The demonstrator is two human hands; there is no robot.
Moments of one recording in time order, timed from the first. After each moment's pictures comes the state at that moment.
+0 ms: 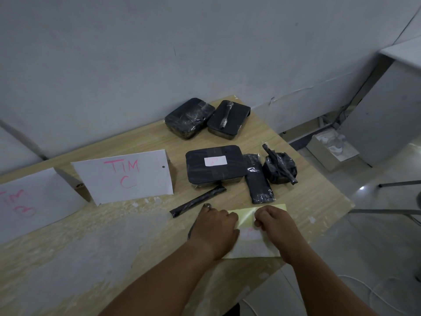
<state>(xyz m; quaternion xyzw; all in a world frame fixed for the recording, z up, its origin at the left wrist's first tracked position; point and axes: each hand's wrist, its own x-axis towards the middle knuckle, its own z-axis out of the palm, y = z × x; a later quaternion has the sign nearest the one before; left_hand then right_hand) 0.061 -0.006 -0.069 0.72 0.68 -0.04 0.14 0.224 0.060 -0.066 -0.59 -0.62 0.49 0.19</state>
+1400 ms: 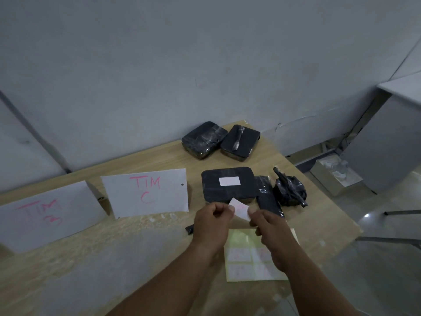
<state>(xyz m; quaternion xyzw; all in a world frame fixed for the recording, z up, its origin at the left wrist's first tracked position) 0.034 -0.013 -0.021 0.23 0.72 0.52 0.40 0.173 0.047 -0.030 -0.54 -0.58 0.56 0.26</state>
